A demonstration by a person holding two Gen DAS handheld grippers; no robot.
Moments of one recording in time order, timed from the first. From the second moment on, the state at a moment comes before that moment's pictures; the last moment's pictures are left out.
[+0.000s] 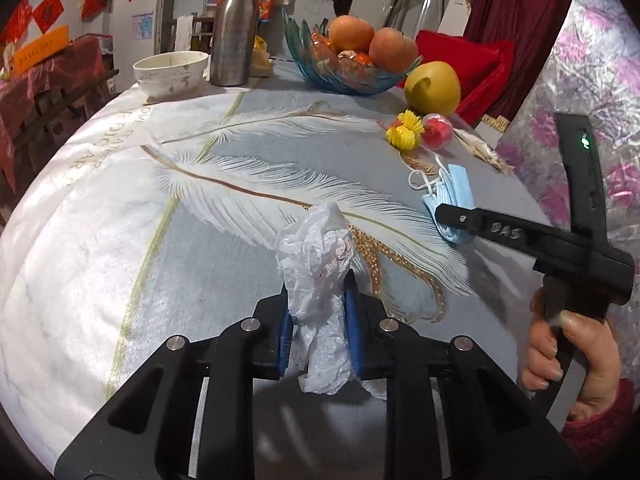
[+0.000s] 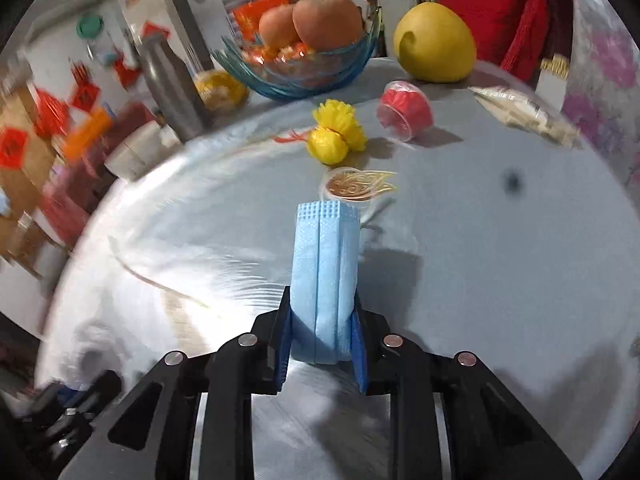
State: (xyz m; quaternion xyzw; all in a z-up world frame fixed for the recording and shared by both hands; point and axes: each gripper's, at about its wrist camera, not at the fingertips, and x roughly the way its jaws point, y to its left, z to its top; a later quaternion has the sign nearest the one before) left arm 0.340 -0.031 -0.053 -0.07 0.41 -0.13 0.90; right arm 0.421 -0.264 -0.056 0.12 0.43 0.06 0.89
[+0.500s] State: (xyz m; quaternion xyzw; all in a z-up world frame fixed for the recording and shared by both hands) left arm 0.250 -0.012 0.019 -0.06 0.33 -0.12 0.93; right arm 0.279 -0.238 0.040 0.10 0.31 0.16 0.93
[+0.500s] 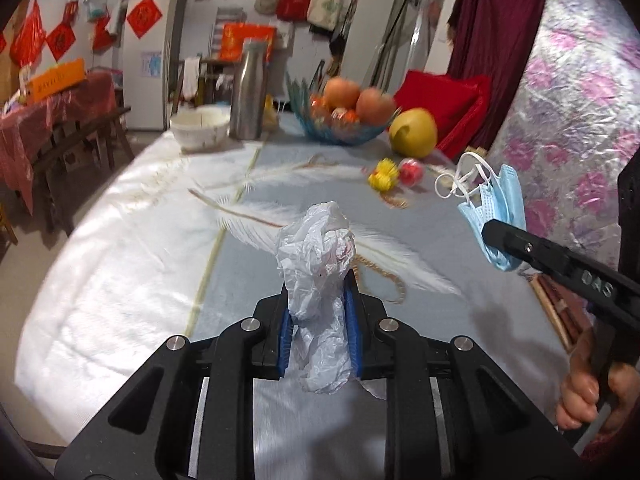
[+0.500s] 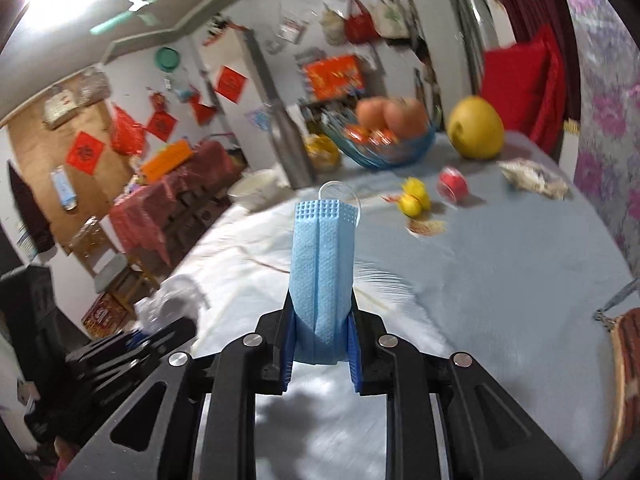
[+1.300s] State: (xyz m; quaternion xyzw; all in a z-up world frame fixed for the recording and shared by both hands) left arm 0.032 -0.014 0.084 -0.02 0.18 -0.14 0.97; right arm 0.019 -0.220 0.115 0.04 0.19 0.23 0.95
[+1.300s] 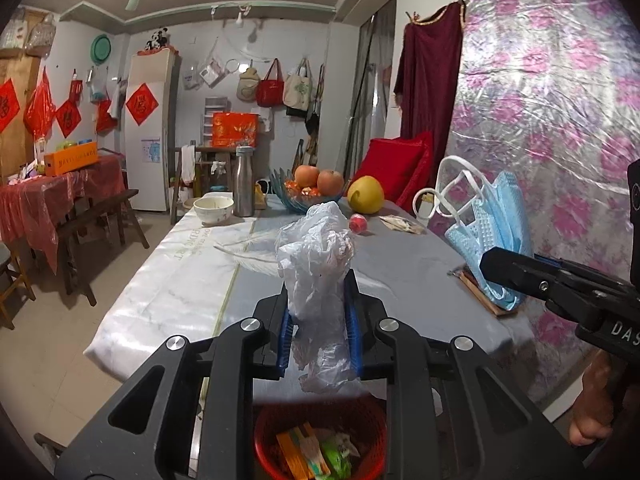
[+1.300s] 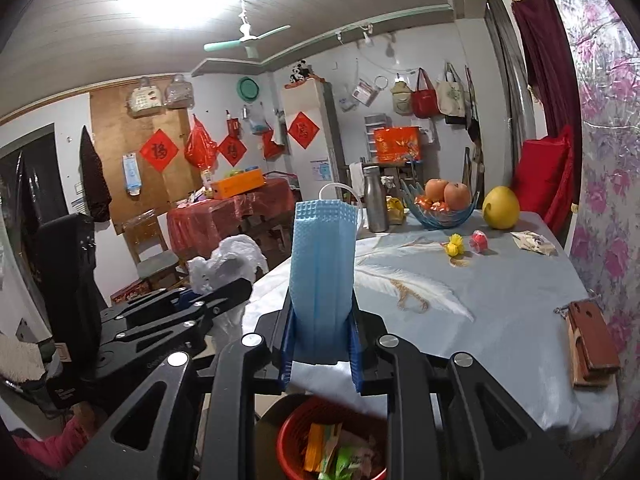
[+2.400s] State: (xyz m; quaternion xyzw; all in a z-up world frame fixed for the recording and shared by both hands) left arm 0.055 0.043 -0.074 -0.05 0.36 -0.11 0.93; right arm 0.078 -0.157 -0.100 -0.03 0.47 0.23 0.85
